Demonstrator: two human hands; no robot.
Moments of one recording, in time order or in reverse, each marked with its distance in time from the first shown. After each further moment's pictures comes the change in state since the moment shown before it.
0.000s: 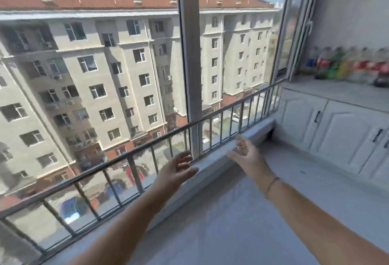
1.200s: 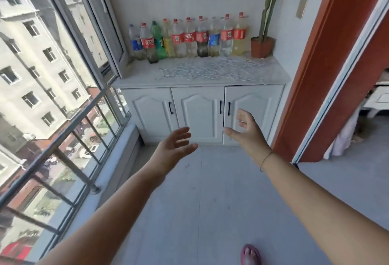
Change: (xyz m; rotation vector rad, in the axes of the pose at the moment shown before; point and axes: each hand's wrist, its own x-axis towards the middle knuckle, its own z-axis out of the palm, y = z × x) left_hand 0.533 0.057 0.634 -0.023 -0.810 0.042; right_hand 0.286 0.236 -0.610 -0.087 0.838 0.226
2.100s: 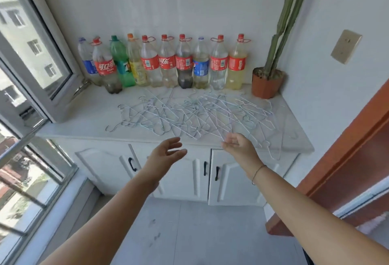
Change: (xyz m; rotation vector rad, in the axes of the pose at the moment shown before) left_hand 0.572 0.000 0.037 -0.017 0.059 -0.089; right_hand 0.554 0.111 -0.047 -0.029 -0.049 0.174
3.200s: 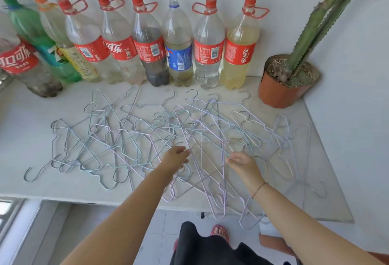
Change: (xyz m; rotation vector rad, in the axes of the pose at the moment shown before) left_hand 0.388 -0.062 0.105 0.042 0.011 -0.513; right_hand 0.321 0.120 -0.049 0.007 -0.002 0.422
